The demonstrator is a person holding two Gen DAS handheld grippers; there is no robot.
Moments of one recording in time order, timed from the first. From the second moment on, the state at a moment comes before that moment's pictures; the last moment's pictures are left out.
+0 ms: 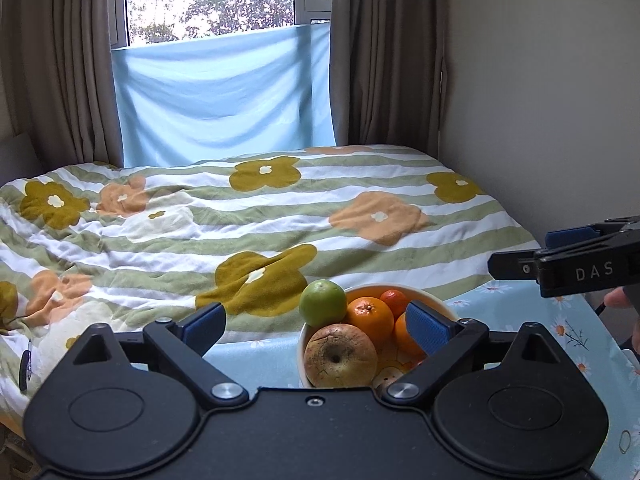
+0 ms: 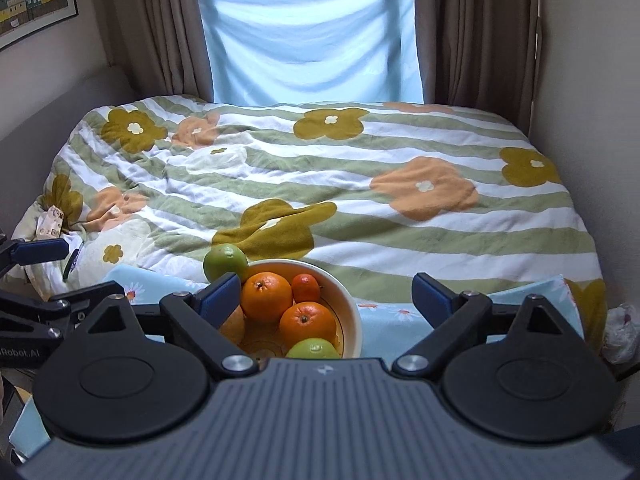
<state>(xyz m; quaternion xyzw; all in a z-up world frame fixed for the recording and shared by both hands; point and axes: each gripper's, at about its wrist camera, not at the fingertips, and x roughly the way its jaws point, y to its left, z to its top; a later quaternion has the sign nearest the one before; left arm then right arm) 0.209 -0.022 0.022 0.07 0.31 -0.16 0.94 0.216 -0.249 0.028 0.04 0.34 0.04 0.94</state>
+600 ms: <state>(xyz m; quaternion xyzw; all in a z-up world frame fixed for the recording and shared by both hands) 0.134 -0.018 0.026 0.07 0.30 -0.20 0.93 0.065 -0.271 0.041 0.05 0.33 -0.03 0.94</state>
